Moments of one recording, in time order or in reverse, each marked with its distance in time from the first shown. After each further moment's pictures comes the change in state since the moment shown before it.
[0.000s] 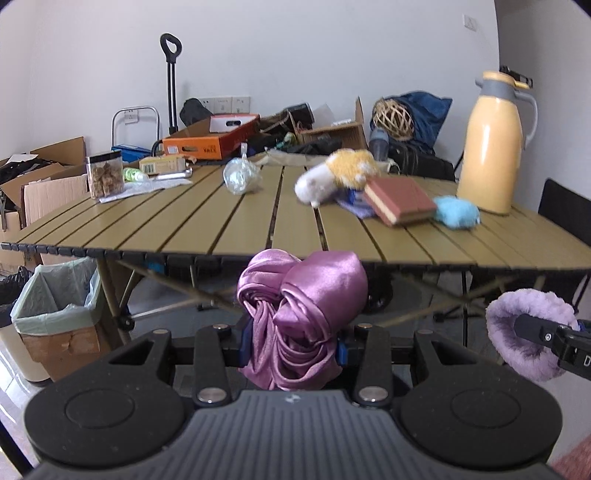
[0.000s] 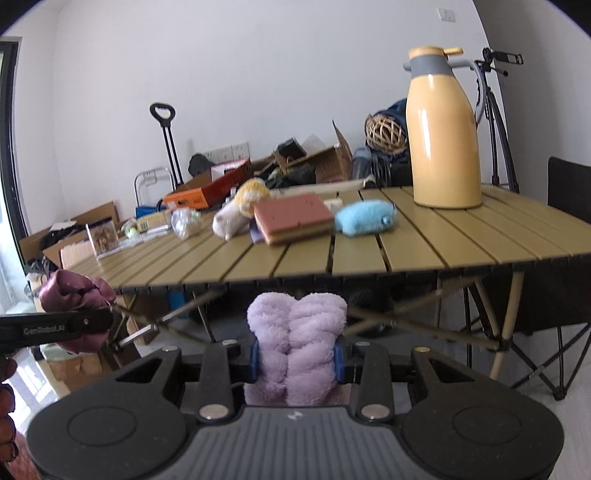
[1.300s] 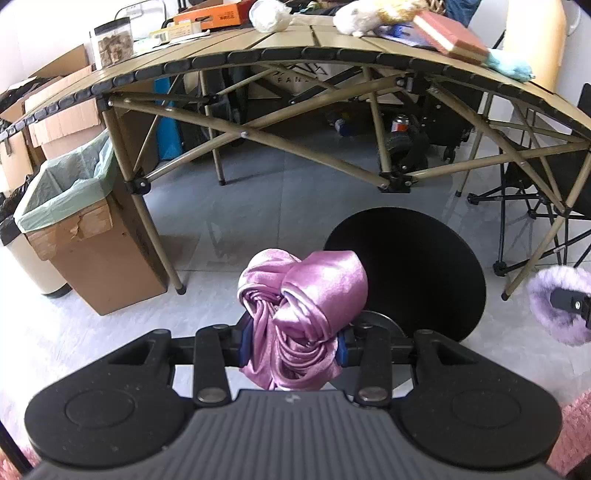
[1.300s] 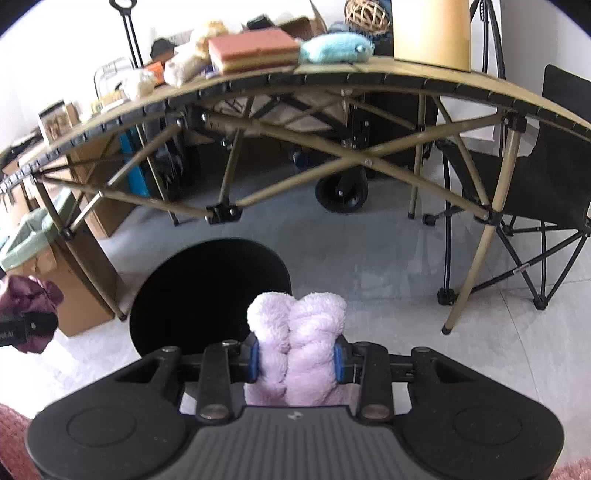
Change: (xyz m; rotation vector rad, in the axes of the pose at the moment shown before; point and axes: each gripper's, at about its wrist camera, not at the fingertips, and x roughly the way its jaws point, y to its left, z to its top) left arm 0.046 0.036 -0.086 0.002 0.387 0.073; right arm 0.053 -0.018 -0.076 0.004 0.398 -0.106
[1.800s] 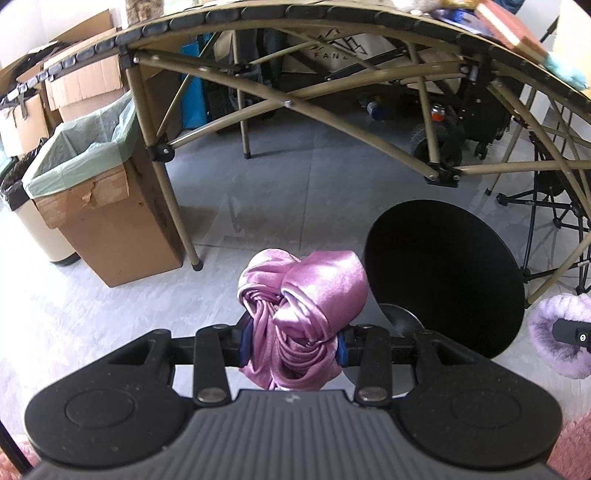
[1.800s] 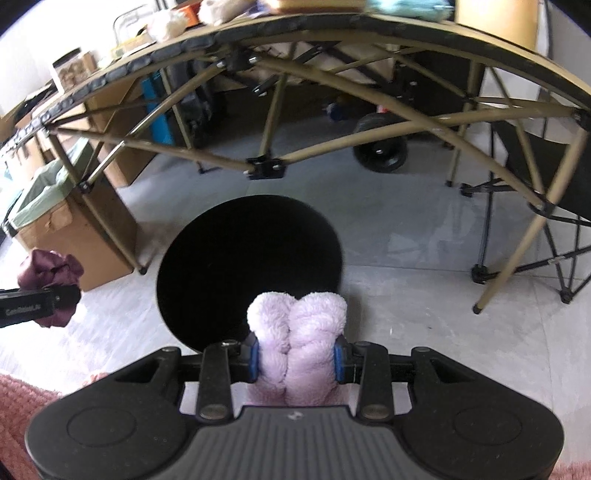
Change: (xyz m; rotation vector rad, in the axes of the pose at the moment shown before) left arm 0.033 0.028 0.008 -0.090 0.078 0.045; right arm 0.036 0.040 0.021 -0.079 0.179 0.069
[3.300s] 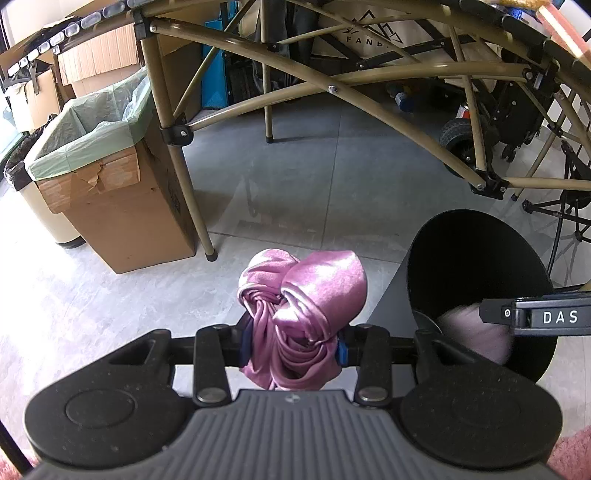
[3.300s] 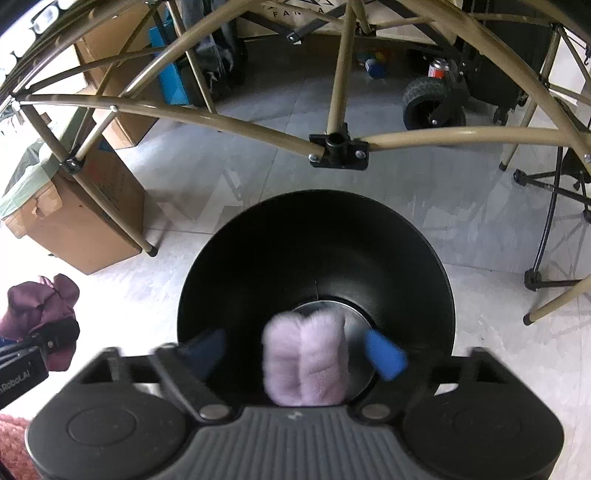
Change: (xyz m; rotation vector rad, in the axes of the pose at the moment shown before) left arm 0.033 0.019 0.022 -0.060 0.057 0.038; right arm 0.099 0.062 0.067 -0.032 0.169 0.028
